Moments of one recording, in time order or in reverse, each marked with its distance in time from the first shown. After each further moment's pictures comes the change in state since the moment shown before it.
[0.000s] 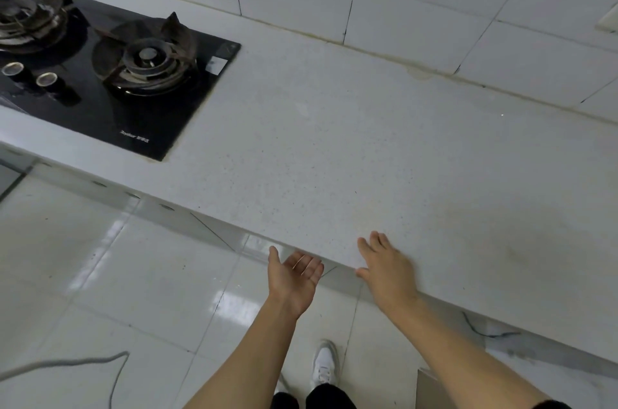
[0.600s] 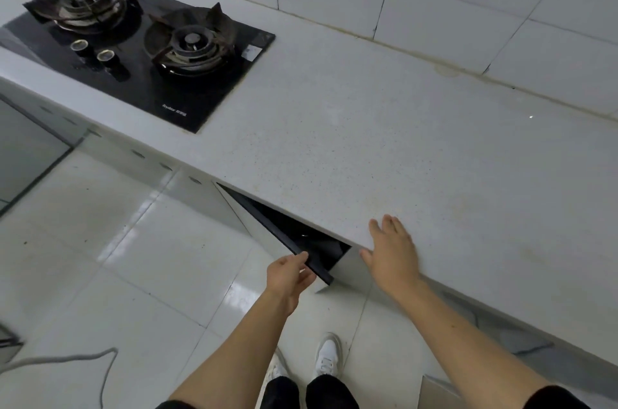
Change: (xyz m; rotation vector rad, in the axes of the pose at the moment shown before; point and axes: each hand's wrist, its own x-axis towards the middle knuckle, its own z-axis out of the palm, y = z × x) left_hand -0.031 -0.007 -0.052 0.560 0.221 0.215; right_hand -0.013 -0.011 -0.012 0.089 0.017 0.025
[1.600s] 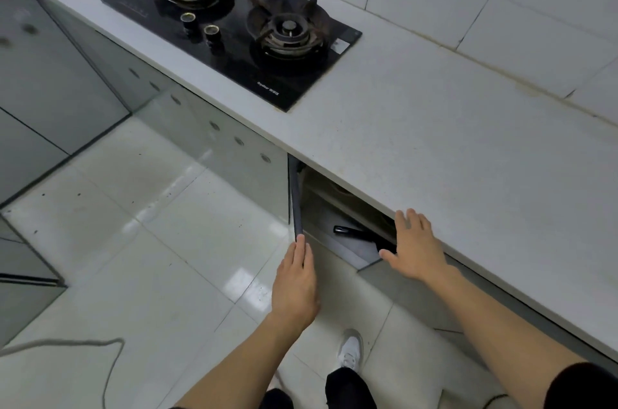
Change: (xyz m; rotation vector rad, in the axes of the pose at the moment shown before) left_hand -0.017 -0.019 -0.158 1.526 0.187 0.807; right_hand -0.007 -0.104 0.015 -0.161 -0.152 -0.144
